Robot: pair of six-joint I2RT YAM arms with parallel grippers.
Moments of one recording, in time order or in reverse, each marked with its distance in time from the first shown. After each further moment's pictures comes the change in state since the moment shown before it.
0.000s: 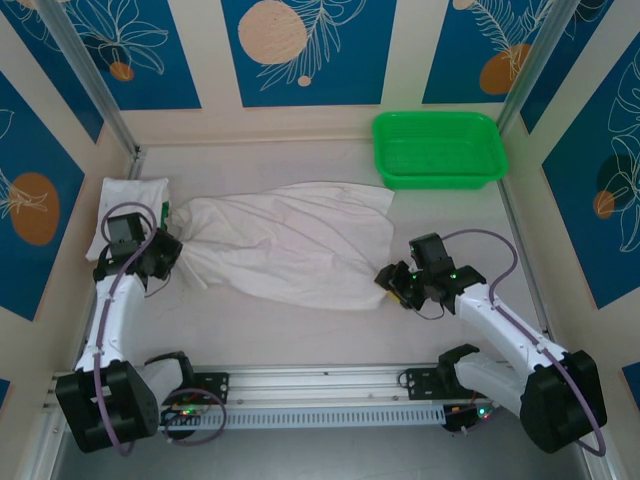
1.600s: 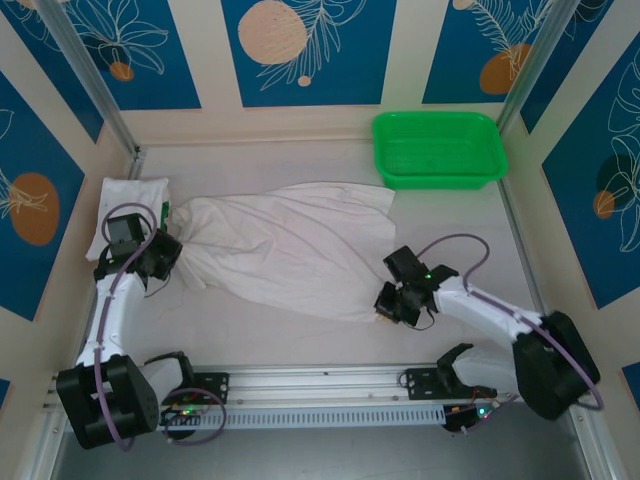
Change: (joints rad) left arm 0.008 0.018 -0.017 0.024 0.017 0.007; right arm 0.176 0.128 -0.022 -0.037 0.118 0.011
